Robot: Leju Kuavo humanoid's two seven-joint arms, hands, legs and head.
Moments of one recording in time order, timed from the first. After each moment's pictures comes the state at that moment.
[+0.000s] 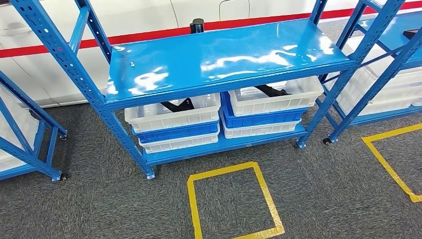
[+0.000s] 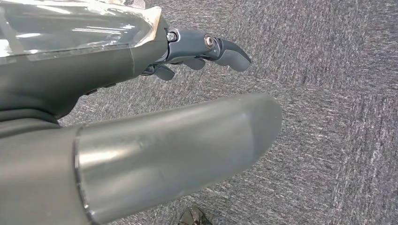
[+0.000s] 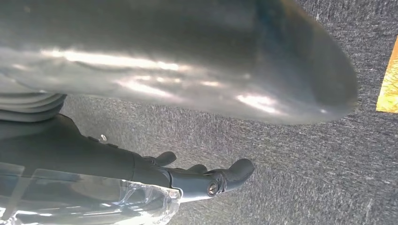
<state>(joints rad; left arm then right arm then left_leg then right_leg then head) -0.08 -0.23 1.32 -0.29 -0.72 0.57 -0.29 -0.07 0.11 -0.67 -0.22 1.23 -0.66 -0.02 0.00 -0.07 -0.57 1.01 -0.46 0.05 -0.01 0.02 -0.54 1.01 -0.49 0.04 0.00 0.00</state>
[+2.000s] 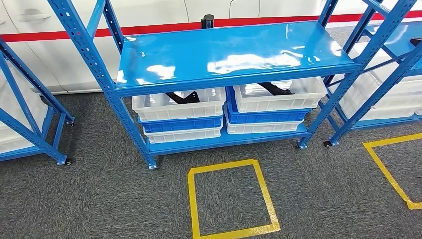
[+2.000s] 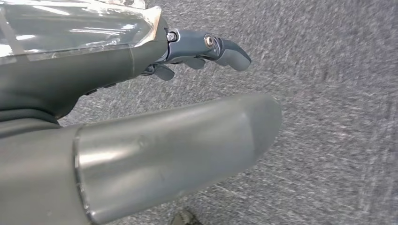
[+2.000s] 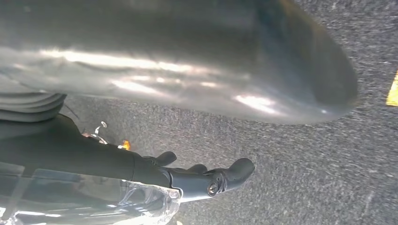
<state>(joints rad) -0.09 -0.23 1.30 -0.29 -0.74 0.56 -0.31 -0.08 0.11 -0.69 -0.22 1.25 -0.66 -0.01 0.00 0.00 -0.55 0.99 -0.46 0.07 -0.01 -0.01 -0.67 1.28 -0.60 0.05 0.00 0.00</state>
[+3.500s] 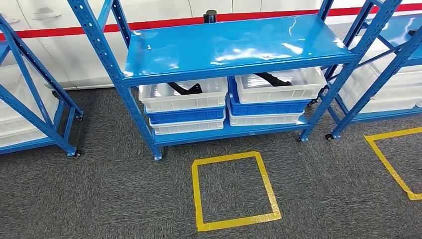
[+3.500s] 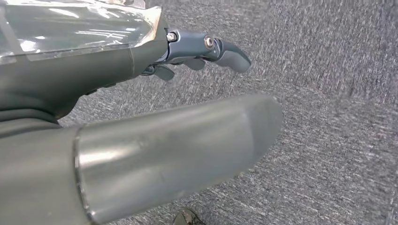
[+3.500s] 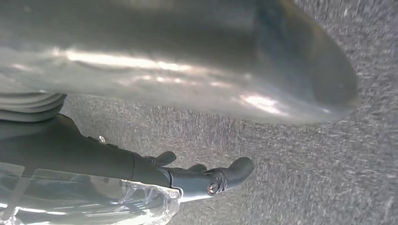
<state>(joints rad) -0.09 -0.23 1.30 -0.29 -0.71 0.57 -0.33 -0.09 0.11 -0.72 -0.22 1.19 -0.66 -0.06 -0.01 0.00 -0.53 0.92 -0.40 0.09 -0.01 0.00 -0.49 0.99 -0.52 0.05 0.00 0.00</state>
